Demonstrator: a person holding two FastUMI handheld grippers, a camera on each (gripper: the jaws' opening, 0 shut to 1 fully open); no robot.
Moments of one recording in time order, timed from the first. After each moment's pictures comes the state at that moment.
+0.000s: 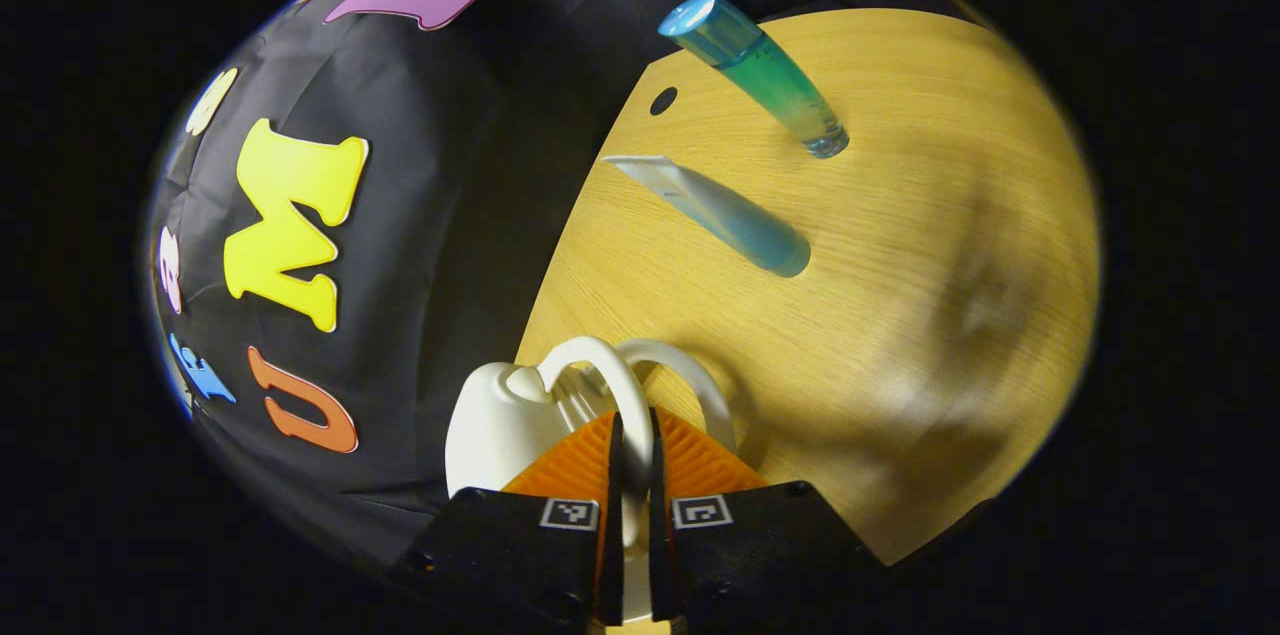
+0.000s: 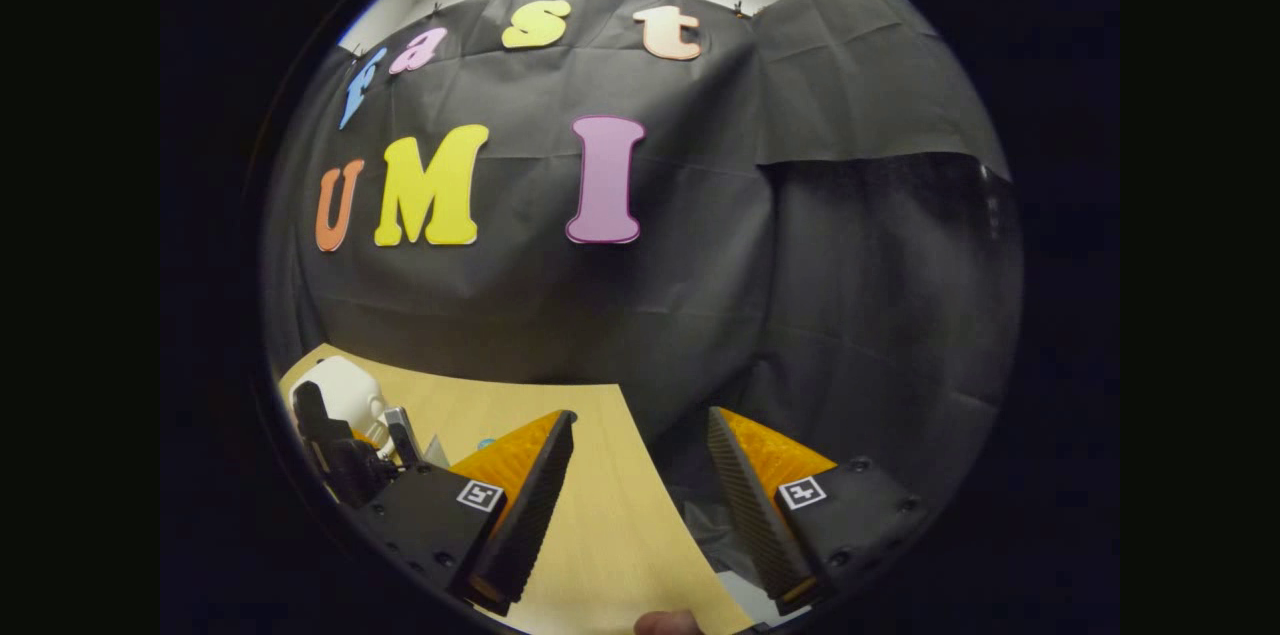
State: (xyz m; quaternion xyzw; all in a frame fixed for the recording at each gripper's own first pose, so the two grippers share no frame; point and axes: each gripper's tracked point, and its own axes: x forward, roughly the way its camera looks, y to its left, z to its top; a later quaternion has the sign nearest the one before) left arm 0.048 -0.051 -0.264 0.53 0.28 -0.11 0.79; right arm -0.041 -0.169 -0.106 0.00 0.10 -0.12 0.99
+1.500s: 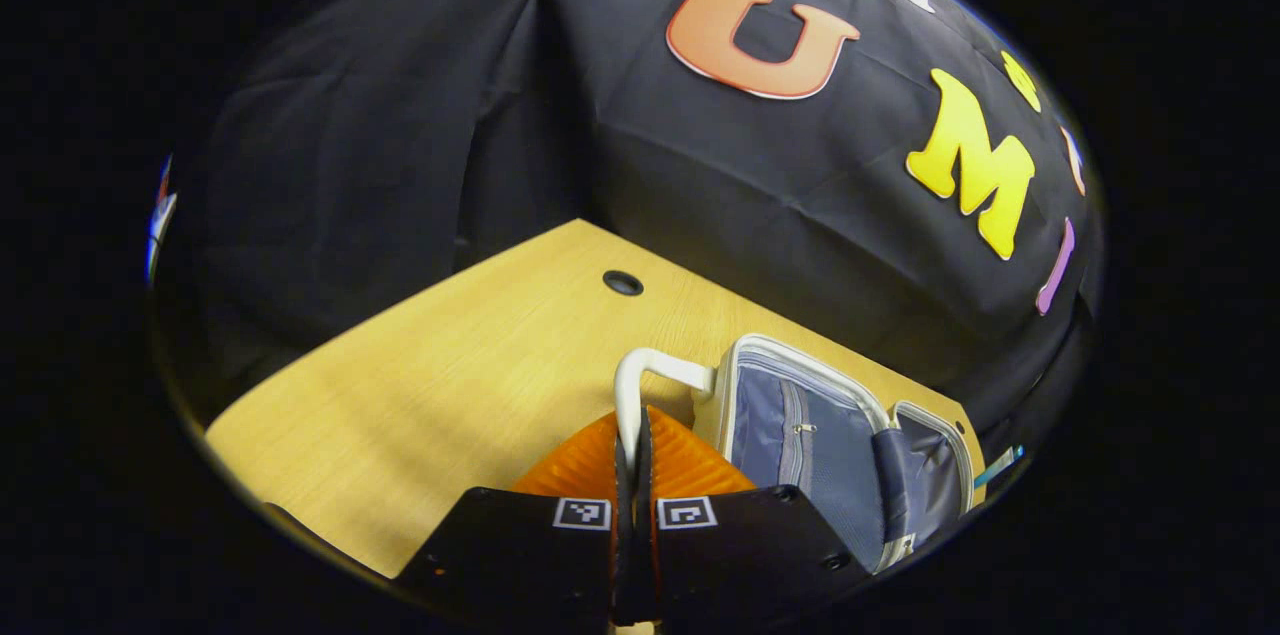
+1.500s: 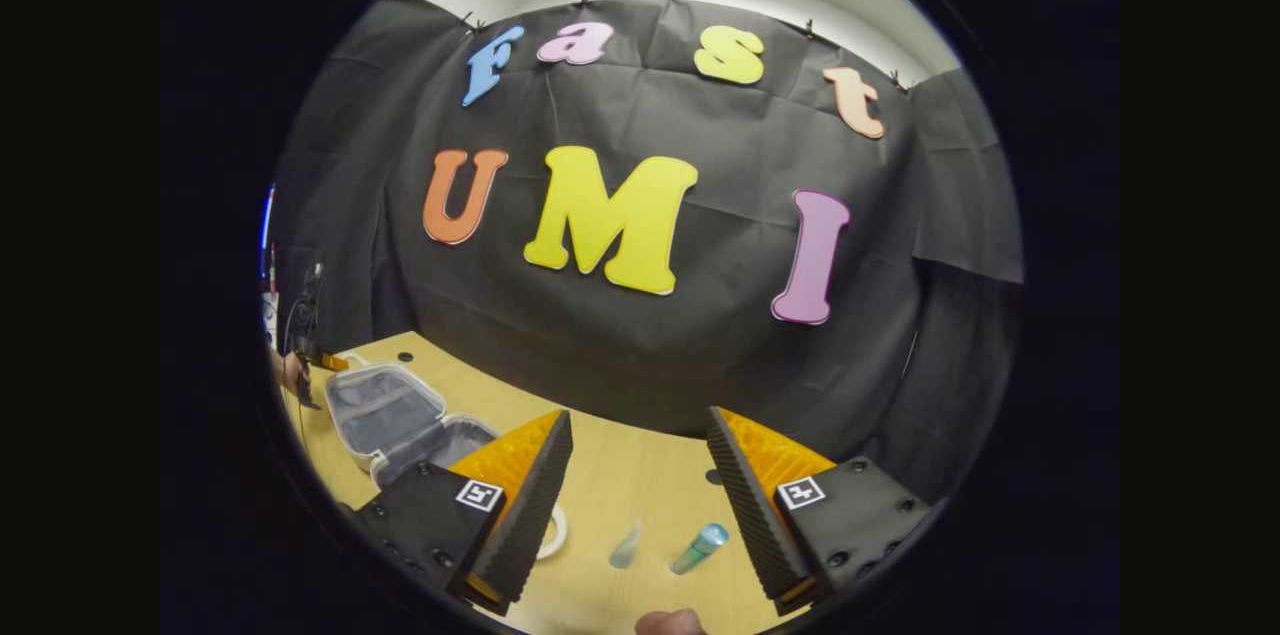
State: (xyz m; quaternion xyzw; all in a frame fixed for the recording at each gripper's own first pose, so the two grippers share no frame) left arm 0.115 0.429 -0.332 -0.24 0.21 0.10 0.94; right arm 0.017 0.111 -0.030 -0.10 0.08 0.07 0.99
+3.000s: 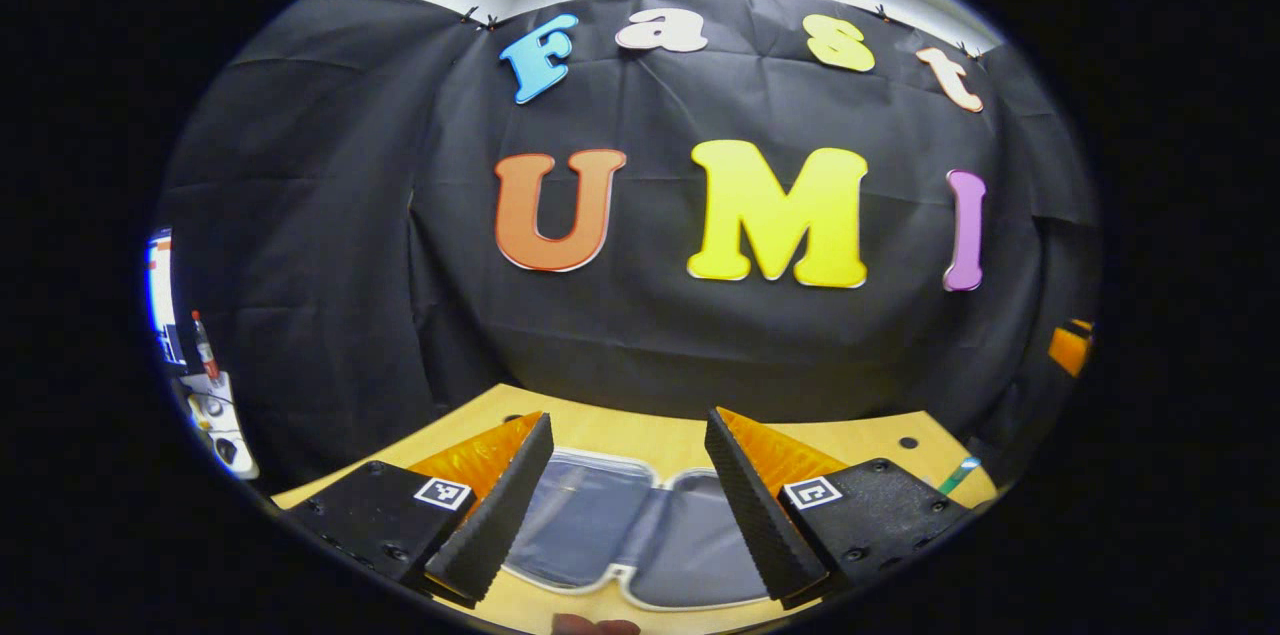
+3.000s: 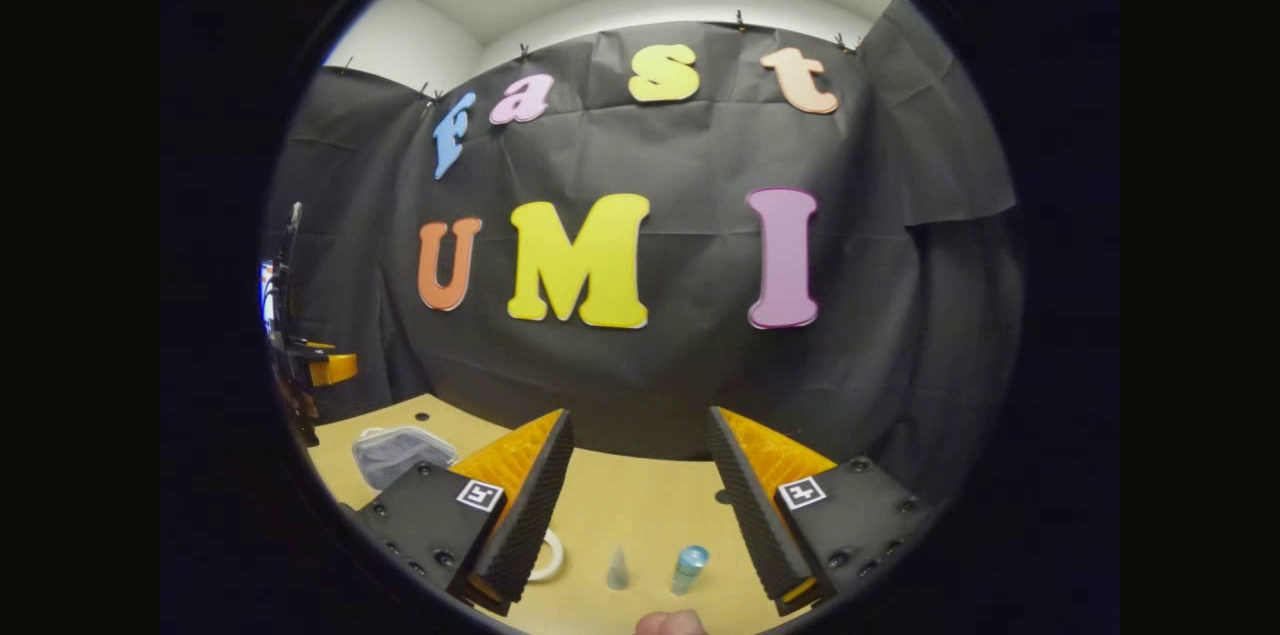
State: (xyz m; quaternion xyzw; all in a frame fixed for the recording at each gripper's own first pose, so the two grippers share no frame) left arm 0.037 0.151 -0.064 -0.05 0.04 0.10 0.99; right arm 0.018 0.001 -0.010 0.01 0.03 0.09 1.00
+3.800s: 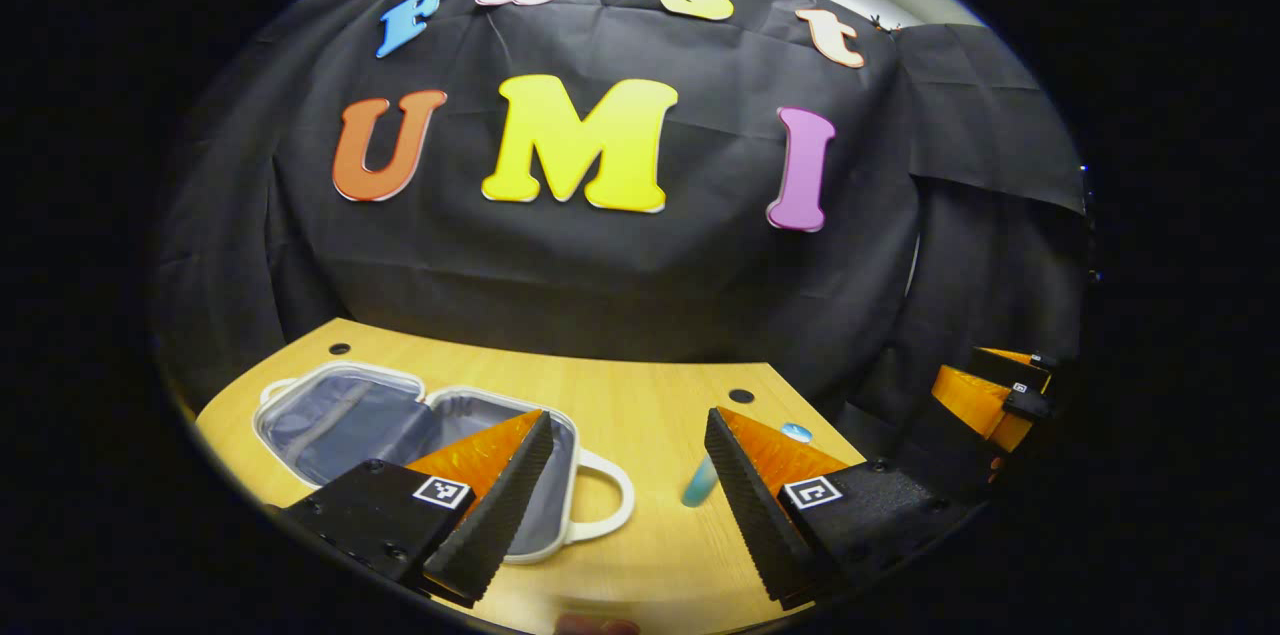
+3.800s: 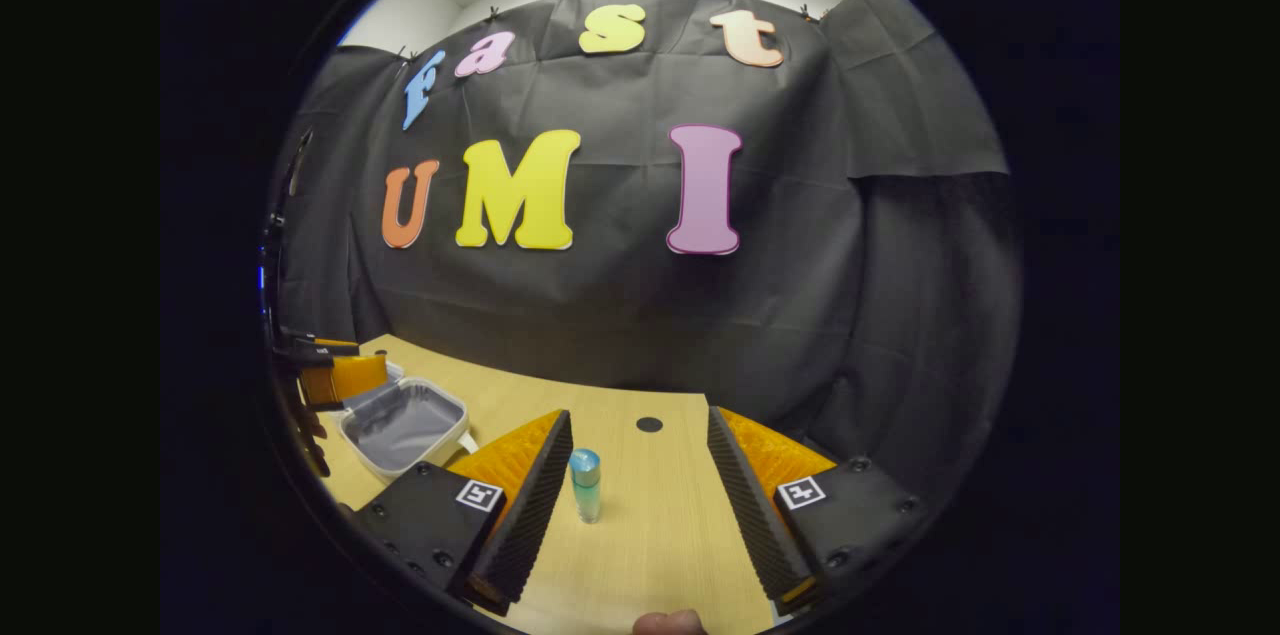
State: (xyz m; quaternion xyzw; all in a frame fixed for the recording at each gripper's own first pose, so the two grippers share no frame) left arm 0.028 -0.089 -0.141 -0.05 0.11 -0.07 0.99; right arm -0.028 -0.097 -0.104 -0.02 0.11 0.04 0.99
